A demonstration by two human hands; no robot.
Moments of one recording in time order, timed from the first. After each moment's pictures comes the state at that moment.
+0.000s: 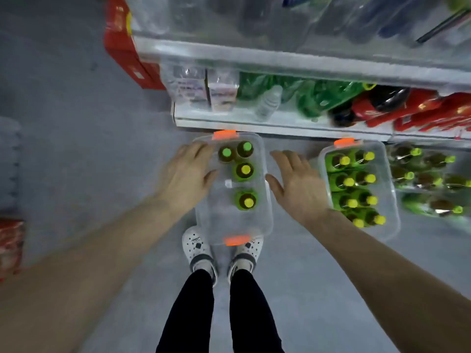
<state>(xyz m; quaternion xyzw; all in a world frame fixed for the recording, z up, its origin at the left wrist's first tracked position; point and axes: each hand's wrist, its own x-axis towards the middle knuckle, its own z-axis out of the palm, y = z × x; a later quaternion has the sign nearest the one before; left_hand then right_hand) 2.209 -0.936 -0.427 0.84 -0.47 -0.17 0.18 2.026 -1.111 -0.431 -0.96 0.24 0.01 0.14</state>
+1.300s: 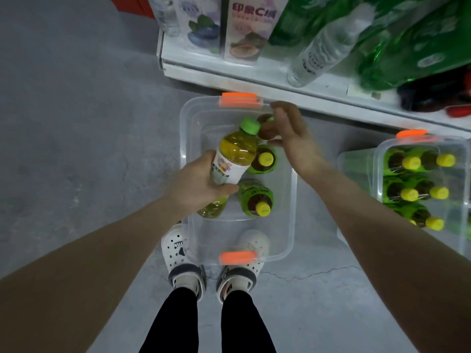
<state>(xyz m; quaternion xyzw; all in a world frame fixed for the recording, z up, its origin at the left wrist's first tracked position) 2.192 -0.935 -0.641 0.80 -0.20 -0.48 0.29 2.111 -1.140 -0.634 -0.72 0.41 0.08 0.55</state>
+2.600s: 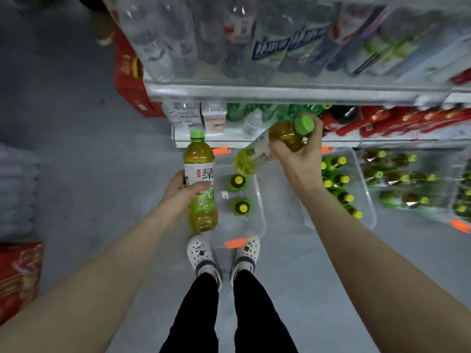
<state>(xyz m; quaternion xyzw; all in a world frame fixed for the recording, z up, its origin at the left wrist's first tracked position) 2.198 -0.920 -0.329 0.72 0.03 -0.50 0.48 2.059 -1.119 -0.277 -0.63 0.47 -0.26 0.55</state>
